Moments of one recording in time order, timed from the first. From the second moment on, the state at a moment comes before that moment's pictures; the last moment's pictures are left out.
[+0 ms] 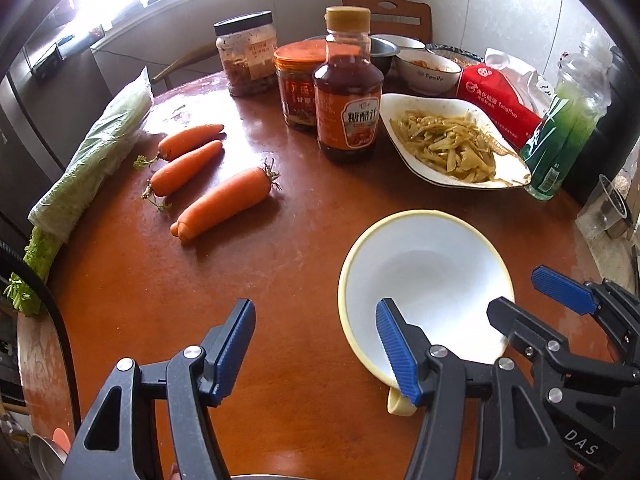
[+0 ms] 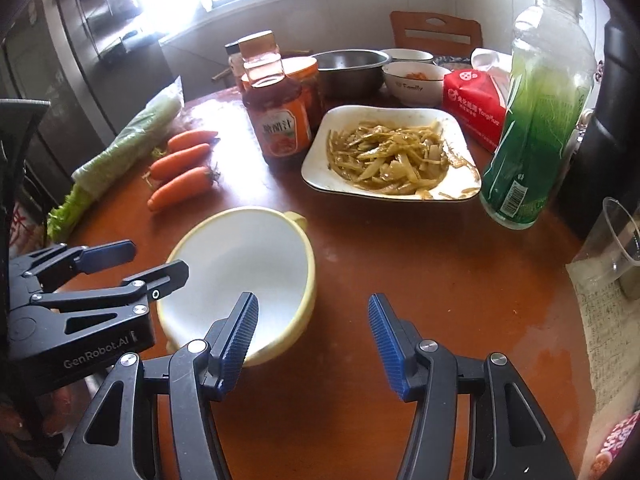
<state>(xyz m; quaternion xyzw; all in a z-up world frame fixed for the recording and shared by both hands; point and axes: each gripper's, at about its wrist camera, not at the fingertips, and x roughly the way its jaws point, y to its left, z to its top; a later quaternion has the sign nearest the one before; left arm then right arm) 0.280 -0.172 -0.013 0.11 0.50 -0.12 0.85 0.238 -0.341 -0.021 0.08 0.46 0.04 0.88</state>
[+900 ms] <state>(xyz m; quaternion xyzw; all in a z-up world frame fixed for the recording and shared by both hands) 0.289 -0.180 -0.027 0.07 0.53 -0.17 0.83 0.248 -0.319 -0.028 0.06 0.46 0.07 0.88</state>
